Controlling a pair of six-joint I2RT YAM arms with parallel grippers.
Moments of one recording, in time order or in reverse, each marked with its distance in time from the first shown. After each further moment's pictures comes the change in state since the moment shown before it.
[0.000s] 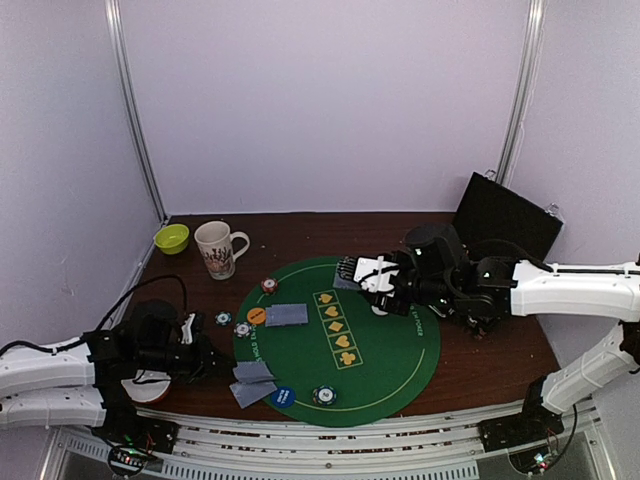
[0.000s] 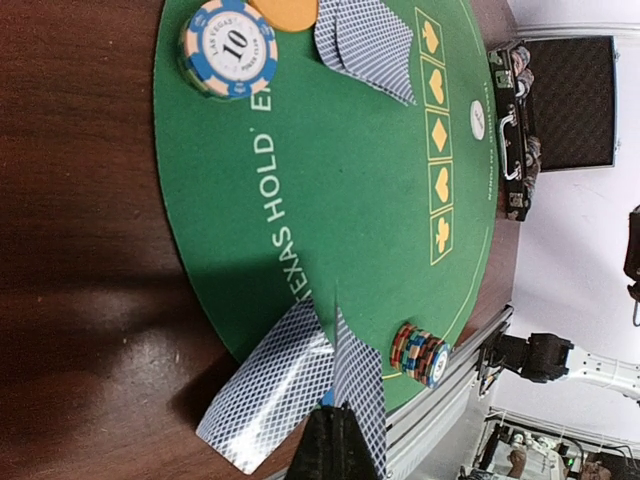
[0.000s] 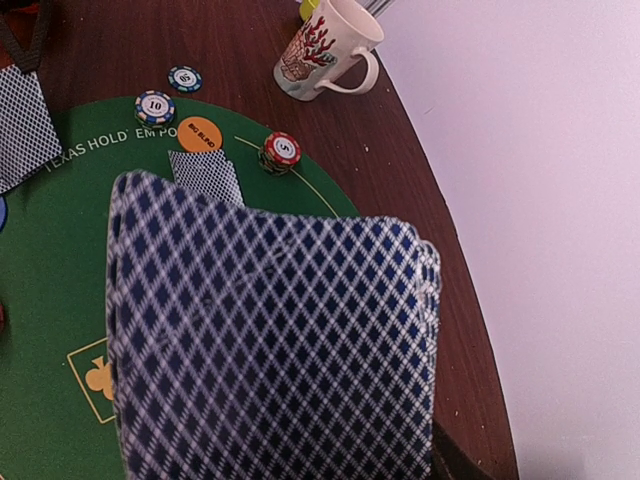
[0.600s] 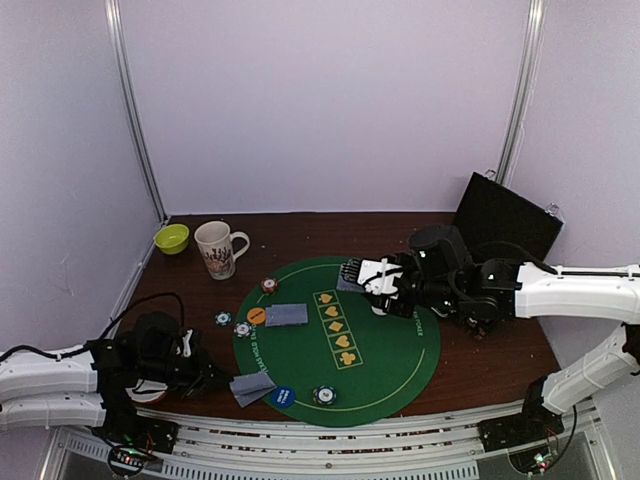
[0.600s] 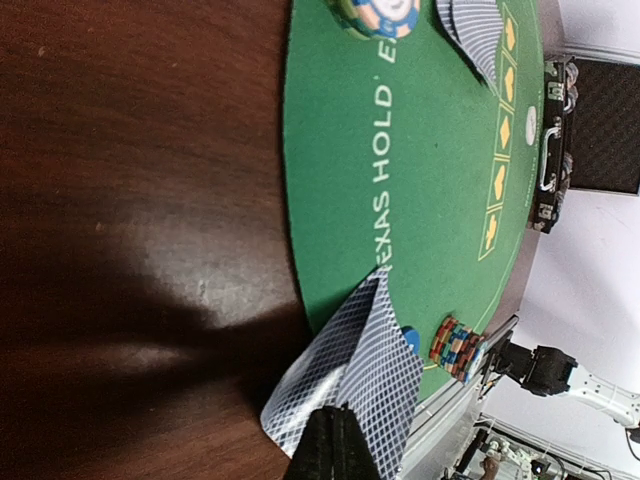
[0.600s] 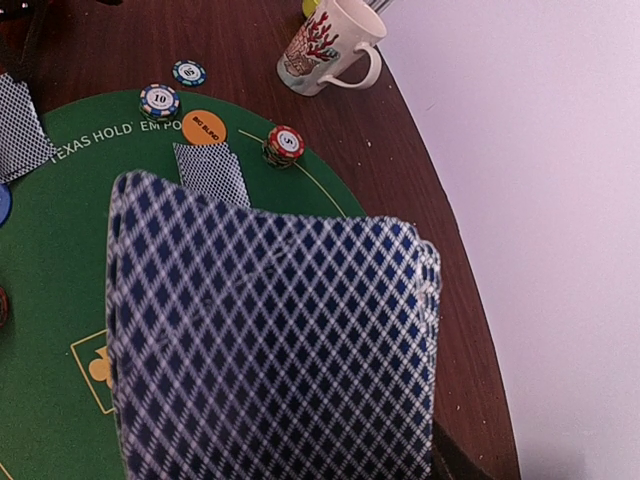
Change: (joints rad) left arm 0.000 -0.013 -0.087 0.010 0.021 -0.119; right arm 0.000 -0.030 -0.025 -0.009 0.000 0.000
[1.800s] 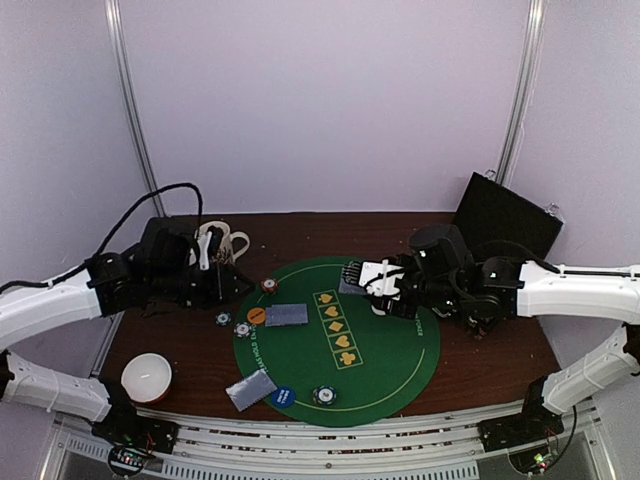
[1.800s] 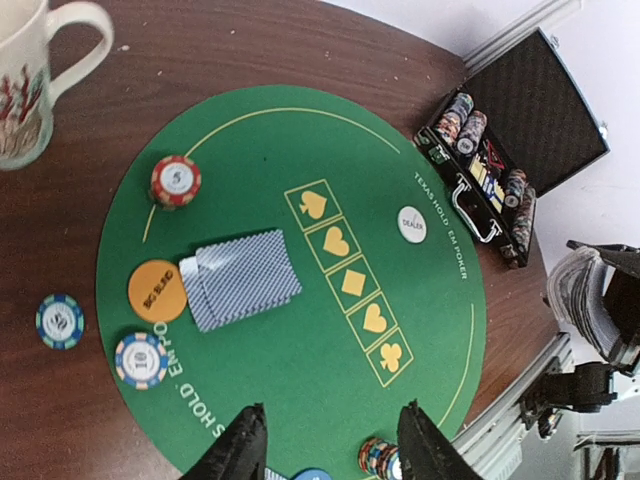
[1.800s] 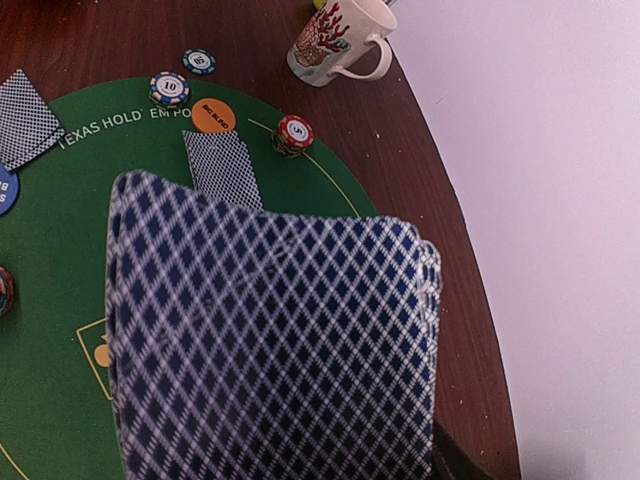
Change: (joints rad) left arm 0.000 0.301 0.660 -0.251 -0.250 0.510; right arm 0.000 -0.008 0.011 -0.050 -0.004 -0.007
